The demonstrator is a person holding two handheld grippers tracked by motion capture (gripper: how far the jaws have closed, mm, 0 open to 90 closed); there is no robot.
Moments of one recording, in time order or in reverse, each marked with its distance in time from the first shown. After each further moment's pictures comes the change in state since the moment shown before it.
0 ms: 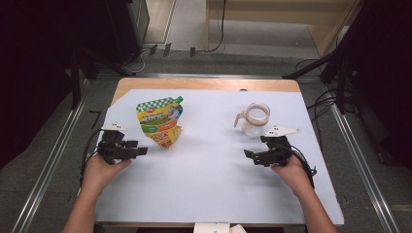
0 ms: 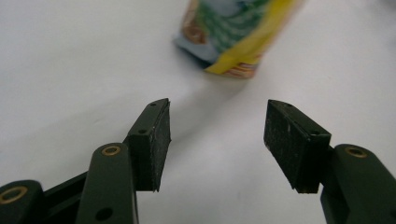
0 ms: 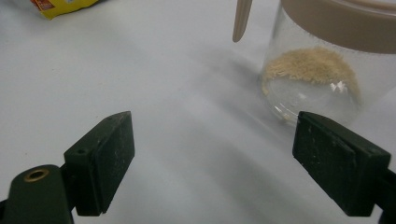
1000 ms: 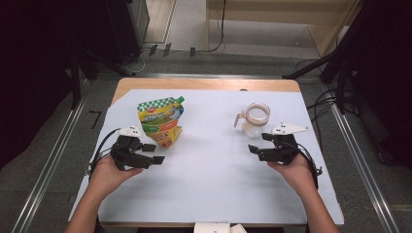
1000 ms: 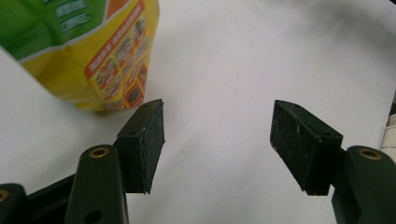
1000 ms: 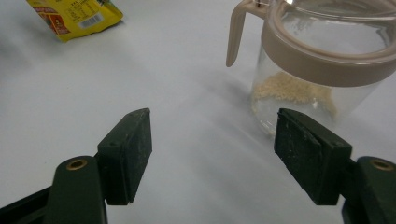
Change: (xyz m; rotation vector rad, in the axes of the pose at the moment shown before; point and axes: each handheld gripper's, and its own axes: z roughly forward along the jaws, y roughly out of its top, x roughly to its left) left arm -0.051 0.018 -0.001 0.011 -0.182 0.177; right arm -0.001 0.009 -0.021 -0.058 0.003 -0.005
